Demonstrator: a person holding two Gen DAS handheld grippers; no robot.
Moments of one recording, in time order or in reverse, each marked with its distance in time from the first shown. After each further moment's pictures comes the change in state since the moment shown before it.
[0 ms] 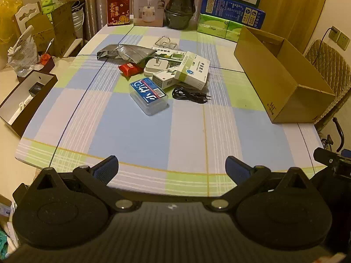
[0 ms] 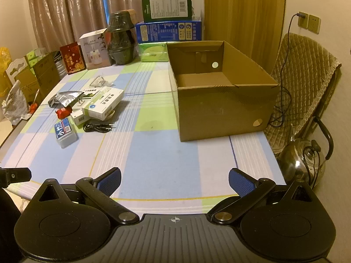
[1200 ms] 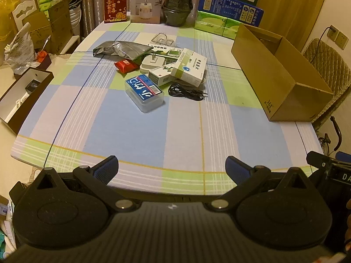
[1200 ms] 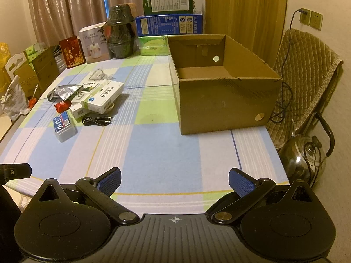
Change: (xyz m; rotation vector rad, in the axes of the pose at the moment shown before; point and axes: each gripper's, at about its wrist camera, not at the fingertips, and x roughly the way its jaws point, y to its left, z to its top) left arm 0.004 -0.003 -0.002 -0.003 0.012 -0.015; right arm 0.007 0.002 -0.004 -0.007 0.032 -0.002
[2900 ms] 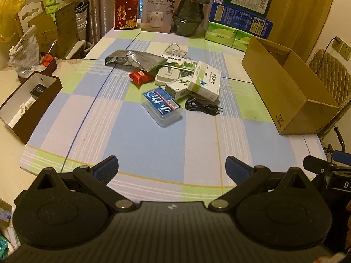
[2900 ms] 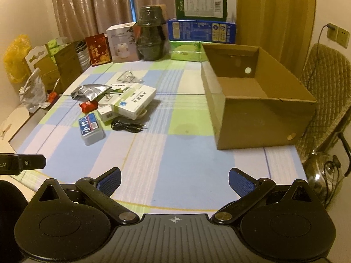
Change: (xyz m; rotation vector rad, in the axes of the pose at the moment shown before) left arm -0.002 0.036 0.019 -0.022 -0.038 0.008; right arm 0.012 0.048 0.021 -0.091 -0.012 0.111
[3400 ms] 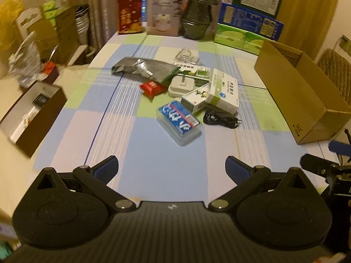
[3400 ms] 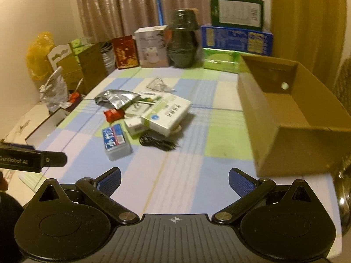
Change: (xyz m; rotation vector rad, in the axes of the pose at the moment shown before) left arm 0.033 0.028 0.037 0.052 0.002 0.016; right arm 0.049 0.034 0.032 -0.093 -0.036 0.134
